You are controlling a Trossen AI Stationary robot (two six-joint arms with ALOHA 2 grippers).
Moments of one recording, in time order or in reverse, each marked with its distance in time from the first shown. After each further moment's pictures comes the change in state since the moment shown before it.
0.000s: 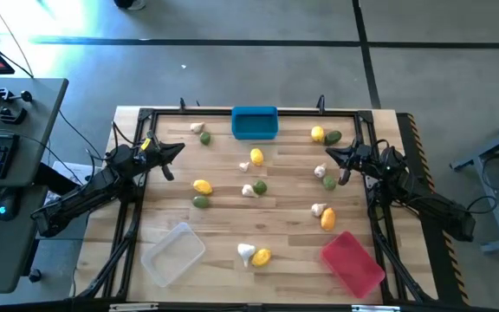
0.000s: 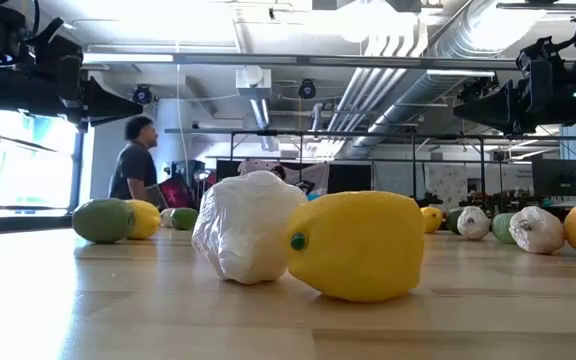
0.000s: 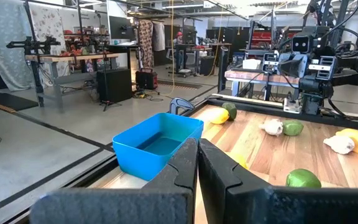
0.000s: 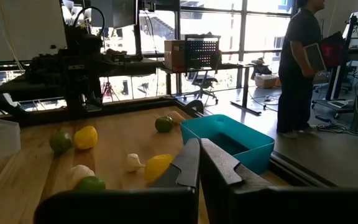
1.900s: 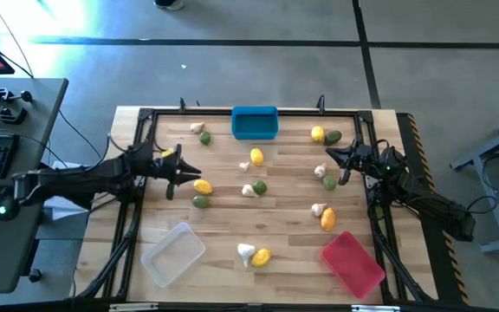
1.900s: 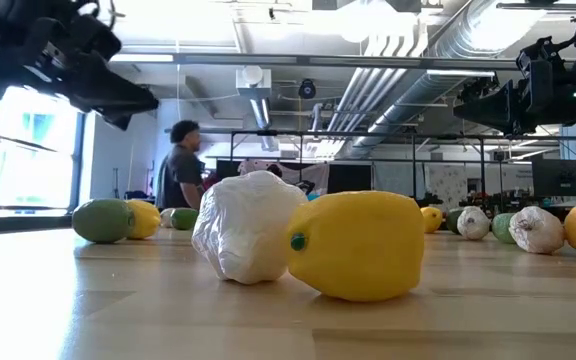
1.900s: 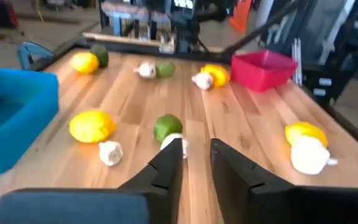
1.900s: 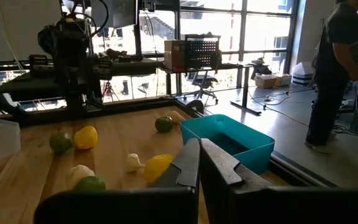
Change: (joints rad) left arm -0.282 0.534 0.179 0.083 0.244 -0.017; right arm 0.000 0.000 0.000 0.000 0.000 0.000
